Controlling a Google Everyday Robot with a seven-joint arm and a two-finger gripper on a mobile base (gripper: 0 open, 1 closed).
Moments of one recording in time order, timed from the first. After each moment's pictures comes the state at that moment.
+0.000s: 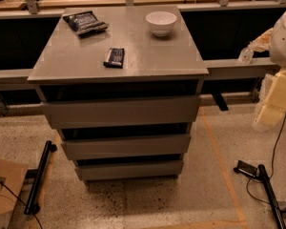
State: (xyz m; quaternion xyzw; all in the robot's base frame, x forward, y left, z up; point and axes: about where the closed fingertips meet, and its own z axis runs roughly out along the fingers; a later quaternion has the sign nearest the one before) arm 0.438 -0.217 0.976 -0.60 0.78 -0.03 0.16
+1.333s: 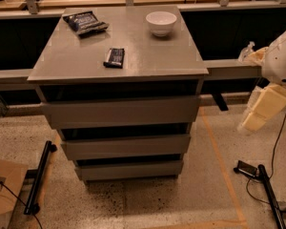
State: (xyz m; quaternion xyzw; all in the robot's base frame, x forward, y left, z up) arm 0.461 -0.221 0.935 -0.57 0.79 0.02 0.22
